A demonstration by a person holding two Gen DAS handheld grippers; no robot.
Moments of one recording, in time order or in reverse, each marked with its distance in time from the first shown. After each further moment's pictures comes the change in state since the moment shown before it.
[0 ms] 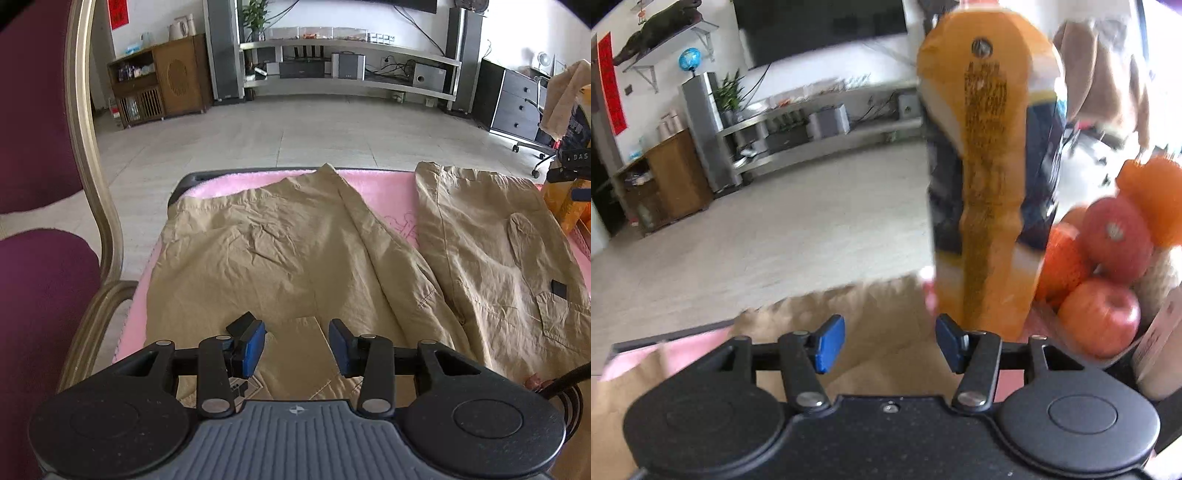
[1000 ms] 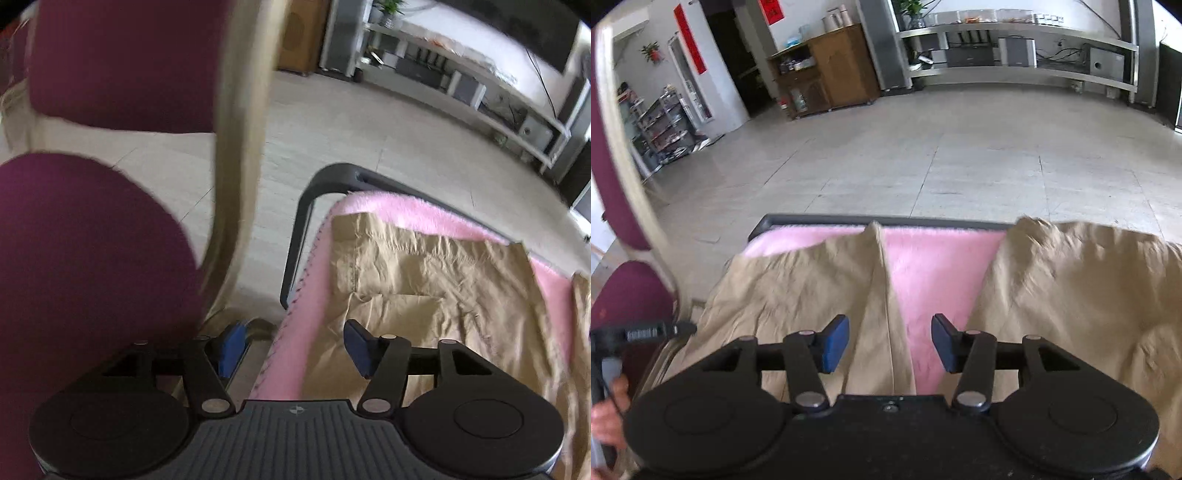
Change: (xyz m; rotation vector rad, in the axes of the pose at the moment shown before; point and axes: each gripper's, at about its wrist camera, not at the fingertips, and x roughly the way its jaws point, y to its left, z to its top) left arm 0.108 0.158 0.040 -0.322 0.086 0.109; right arm 0.068 0.174 -0.034 -0.346 0.232 0.373
